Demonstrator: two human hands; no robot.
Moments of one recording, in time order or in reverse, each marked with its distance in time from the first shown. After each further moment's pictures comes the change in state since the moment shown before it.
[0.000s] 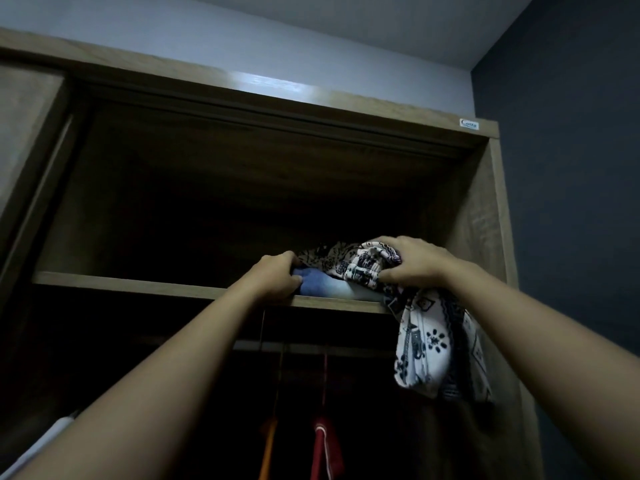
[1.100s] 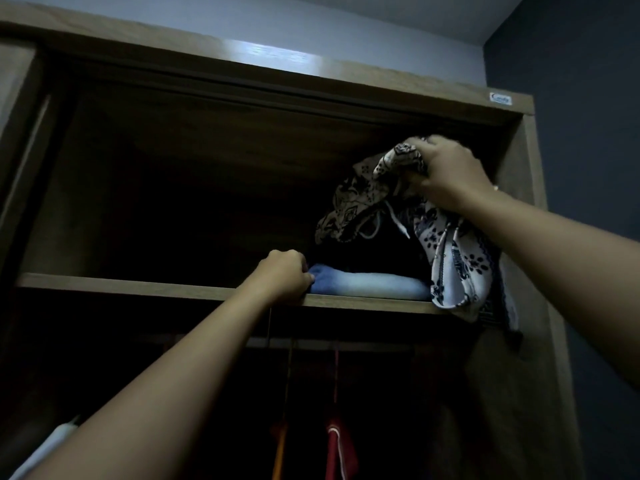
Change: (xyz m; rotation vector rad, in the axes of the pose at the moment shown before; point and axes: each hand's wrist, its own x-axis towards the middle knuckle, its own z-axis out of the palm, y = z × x) left_hand 0.000 0.003 0.006 0.066 -0.014 -0.027; right_hand 0.042 -0.002 -0.061 -0.194 0.637 -0.030
